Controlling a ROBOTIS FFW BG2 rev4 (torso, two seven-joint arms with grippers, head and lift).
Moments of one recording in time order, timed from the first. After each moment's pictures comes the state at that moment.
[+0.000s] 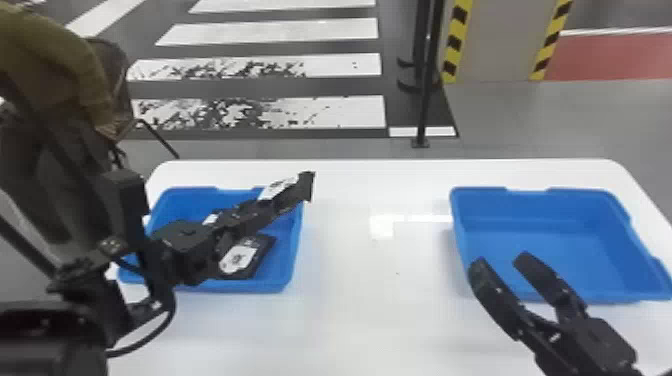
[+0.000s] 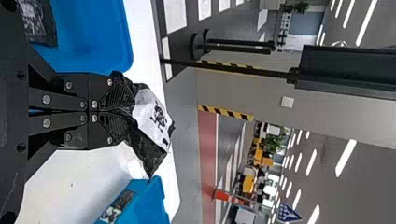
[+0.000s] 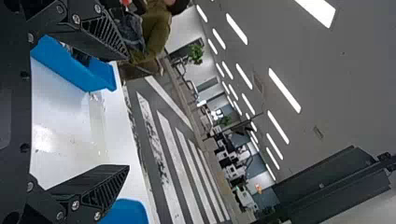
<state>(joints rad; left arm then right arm) 0.24 0.18 0.21 -2.17 0.23 0.69 -0.66 0.61 -0.08 -0.05 -2.16 -0.55 0.16 0.50</state>
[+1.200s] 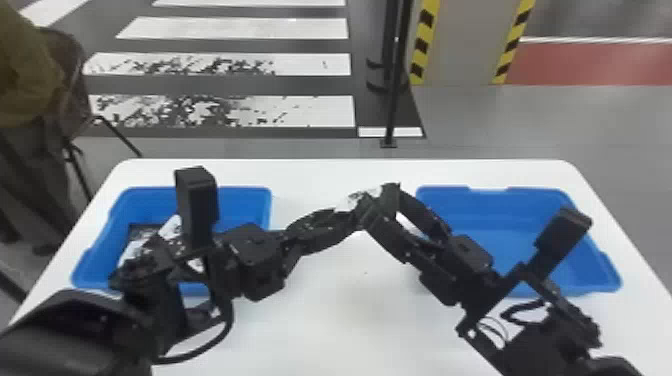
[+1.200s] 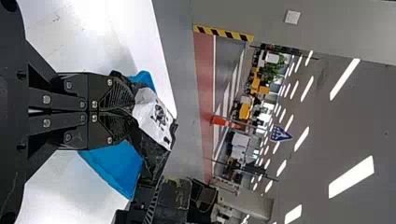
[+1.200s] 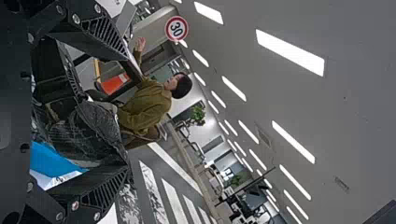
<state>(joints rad) 0.19 0.20 -0.10 -2.19 0.29 0.68 -0.63 0.30 -0.11 0.11 -2.07 -0.66 0.35 0.50</state>
